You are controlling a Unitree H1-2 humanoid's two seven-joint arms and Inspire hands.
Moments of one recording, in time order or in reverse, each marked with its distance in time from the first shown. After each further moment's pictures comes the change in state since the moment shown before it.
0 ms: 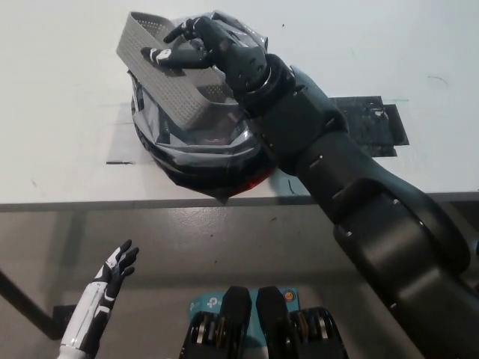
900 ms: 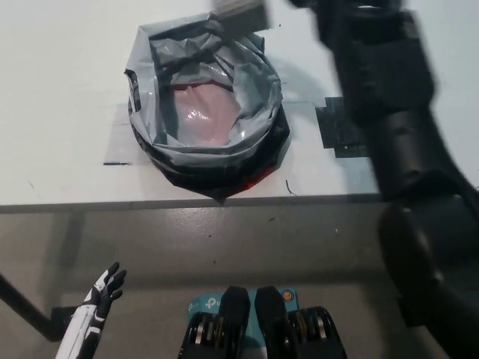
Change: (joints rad) left_arm 0.073 -0.012 0.019 0.004 0.006 -0.005 0.023; right_arm 0.037 -0.087 -0.347 -0.426 0.231 0.270 0.110
